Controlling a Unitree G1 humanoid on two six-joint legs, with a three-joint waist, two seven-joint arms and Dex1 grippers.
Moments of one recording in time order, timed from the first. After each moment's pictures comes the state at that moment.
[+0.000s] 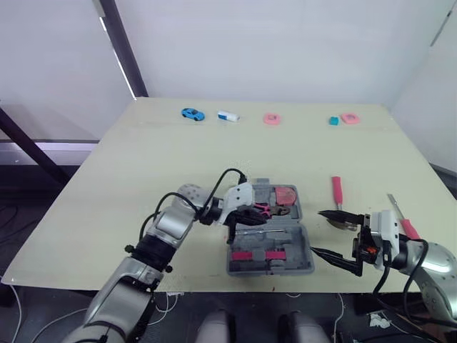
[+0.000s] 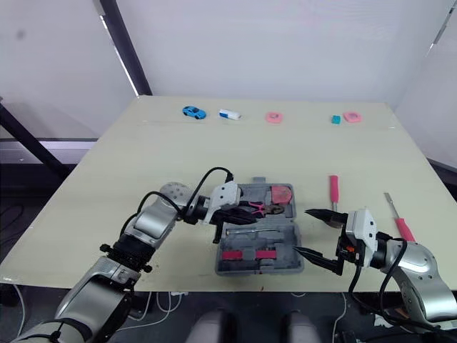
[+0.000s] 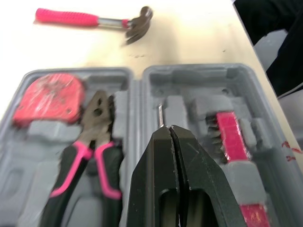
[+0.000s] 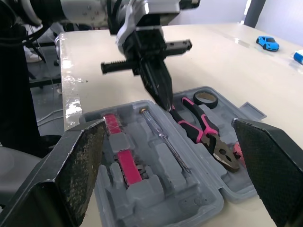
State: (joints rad) left arm -0.62 0.47 -0.36 0.29 -0.08 0.15 -1.27; right arm 0.04 -0.64 -0.06 -0.23 0.51 0.02 1.10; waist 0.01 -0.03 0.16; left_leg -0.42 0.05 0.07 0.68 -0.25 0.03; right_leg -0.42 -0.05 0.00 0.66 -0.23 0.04
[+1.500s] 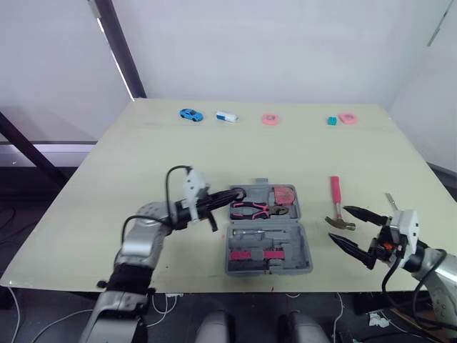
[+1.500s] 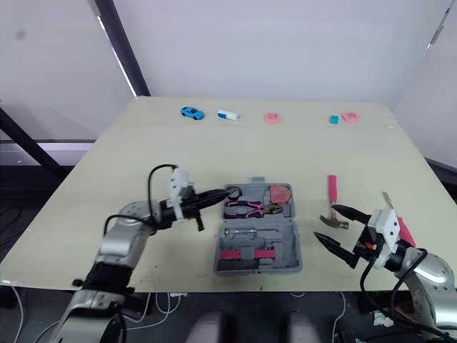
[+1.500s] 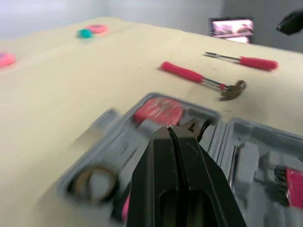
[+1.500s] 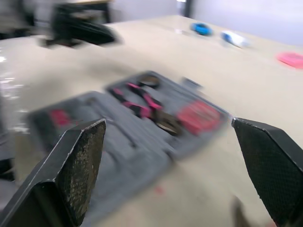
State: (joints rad) left arm -0.34 0.47 0.05 0.15 -0.33 0.20 -1.01; right arm 0.10 -0.58 -0.23 -0.07 0.52 -0.01 1.03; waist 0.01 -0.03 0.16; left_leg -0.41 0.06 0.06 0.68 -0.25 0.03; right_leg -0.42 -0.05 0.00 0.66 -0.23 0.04
